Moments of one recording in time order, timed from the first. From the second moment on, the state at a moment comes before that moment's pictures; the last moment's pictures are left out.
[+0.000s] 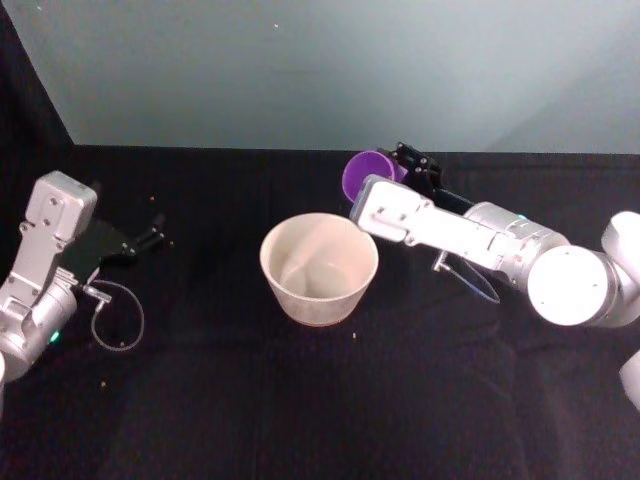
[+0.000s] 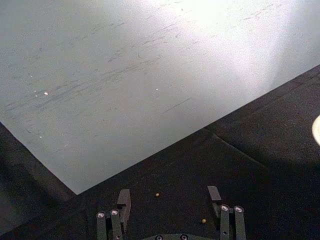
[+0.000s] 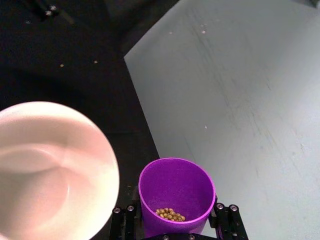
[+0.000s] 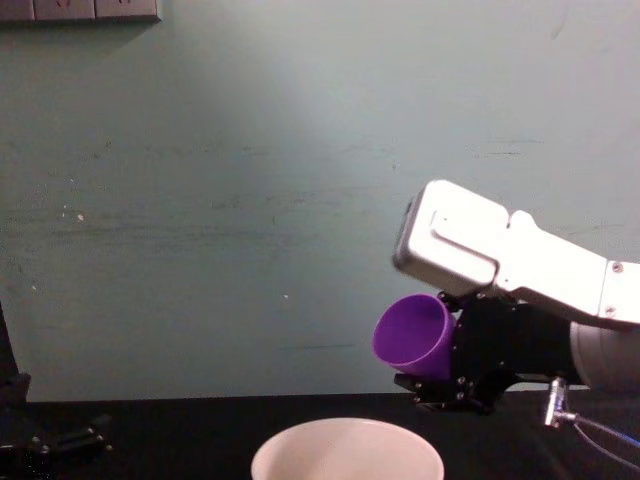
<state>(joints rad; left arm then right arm) -0.20 0.60 0.45 -1.41 -0.25 -0.12 0.03 0.44 0.42 -0.57 -1.52 -0.49 0.09 0.35</state>
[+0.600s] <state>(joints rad) -0.20 0.60 0.45 -1.41 -0.25 -0.12 0.03 0.46 0.42 -0.67 -1.56 -0.73 0.12 0.37</state>
